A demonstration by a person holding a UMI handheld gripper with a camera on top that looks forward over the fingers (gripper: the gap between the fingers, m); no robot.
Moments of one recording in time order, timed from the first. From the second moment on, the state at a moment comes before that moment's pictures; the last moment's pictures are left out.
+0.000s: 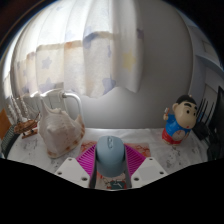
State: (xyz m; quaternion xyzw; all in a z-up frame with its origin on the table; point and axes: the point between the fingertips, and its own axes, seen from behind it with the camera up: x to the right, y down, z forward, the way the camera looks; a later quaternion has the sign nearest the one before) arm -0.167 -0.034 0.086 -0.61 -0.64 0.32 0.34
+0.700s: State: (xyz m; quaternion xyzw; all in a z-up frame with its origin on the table) arm 0.030 0.008 0.144 -0.65 -0.65 0.27 0.27
